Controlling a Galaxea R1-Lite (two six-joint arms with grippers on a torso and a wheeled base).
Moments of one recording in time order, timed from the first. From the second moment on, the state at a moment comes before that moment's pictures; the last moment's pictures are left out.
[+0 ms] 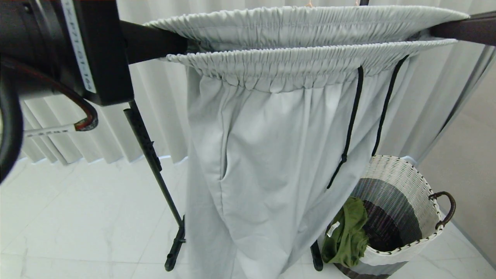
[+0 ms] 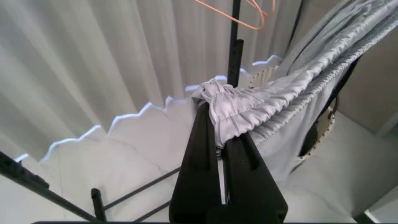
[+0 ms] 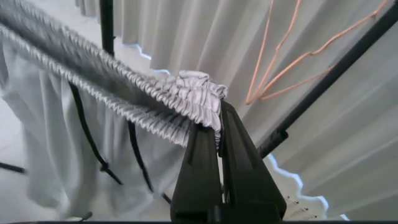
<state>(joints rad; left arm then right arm) -0.99 1.31 -1.42 0.22 0.44 0.08 0.63 1.28 -1.54 0.31 0.10 -0.29</state>
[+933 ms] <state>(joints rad) -0.95 1.46 -1.61 0.18 0.49 0.13 0.94 1.08 -1.53 0.76 0.12 -0.29</state>
